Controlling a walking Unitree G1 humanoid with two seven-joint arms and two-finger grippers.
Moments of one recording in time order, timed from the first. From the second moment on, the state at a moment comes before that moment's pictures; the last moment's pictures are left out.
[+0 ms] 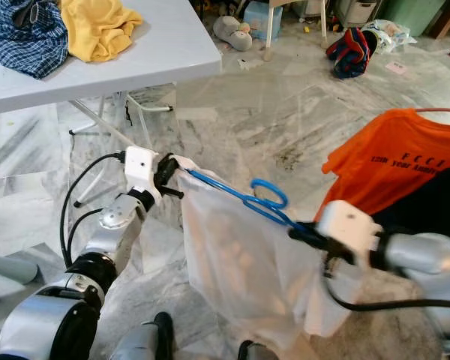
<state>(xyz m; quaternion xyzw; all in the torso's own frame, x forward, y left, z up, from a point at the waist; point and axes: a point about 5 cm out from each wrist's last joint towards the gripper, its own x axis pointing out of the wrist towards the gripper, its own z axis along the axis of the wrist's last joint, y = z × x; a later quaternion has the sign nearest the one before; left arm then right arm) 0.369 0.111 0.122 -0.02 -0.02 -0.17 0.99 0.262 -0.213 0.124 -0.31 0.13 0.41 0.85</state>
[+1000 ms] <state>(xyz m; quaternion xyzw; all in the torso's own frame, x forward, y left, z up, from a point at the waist) 0.365 0.105 0.112 0.00 0.00 -0.18 0.98 0.242 -0.247 0.170 -0.29 0.12 0.44 0.84</state>
